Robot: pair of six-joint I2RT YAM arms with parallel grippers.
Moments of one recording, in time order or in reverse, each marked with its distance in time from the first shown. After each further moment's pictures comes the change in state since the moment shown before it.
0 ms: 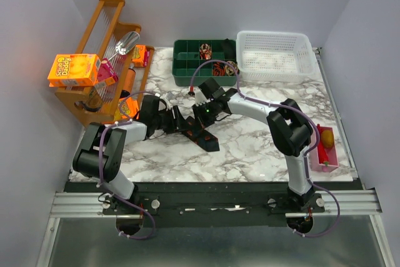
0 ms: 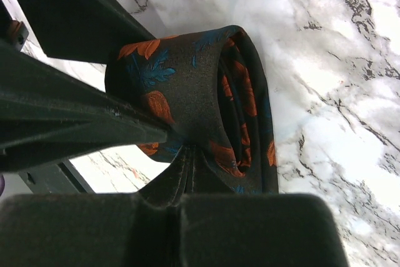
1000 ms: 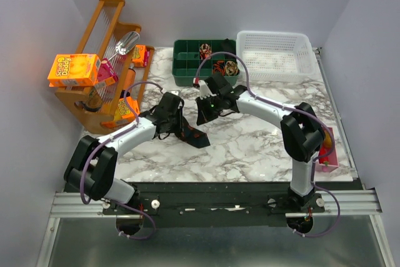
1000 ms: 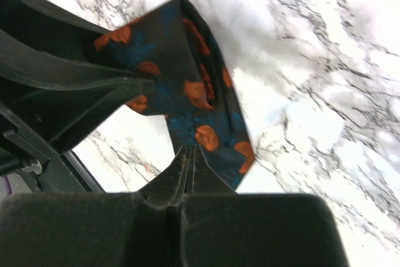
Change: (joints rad) left arm -0.228 -0.150 0.172 -0.493 -0.638 0.108; right arm -0.021 -0.123 -0.031 0.021 0.034 0.006
